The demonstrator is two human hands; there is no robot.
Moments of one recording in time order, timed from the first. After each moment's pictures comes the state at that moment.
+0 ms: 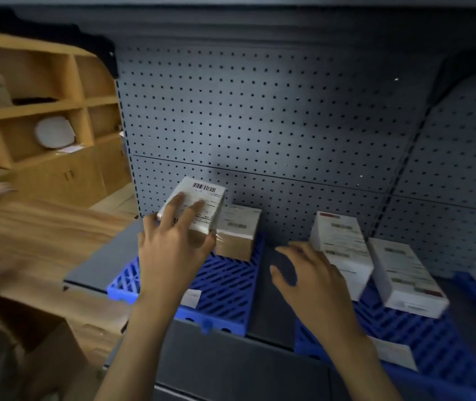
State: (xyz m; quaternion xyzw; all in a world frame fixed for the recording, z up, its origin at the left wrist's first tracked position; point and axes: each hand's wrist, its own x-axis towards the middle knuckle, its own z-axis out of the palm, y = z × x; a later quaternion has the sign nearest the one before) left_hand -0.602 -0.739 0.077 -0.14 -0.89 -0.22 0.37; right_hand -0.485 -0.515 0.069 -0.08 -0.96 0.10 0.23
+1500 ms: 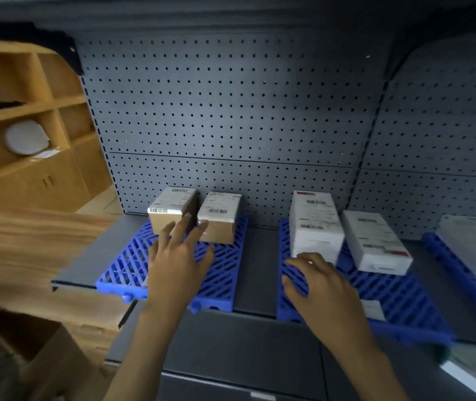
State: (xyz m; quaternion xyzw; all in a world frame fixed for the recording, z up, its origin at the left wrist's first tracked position) left_hand -0.570 -0.716 0.038 -0.22 -0.92 -0.19 0.28; right_hand -0.411 -0.496 0.045 -0.12 -0.95 0.15 0.23
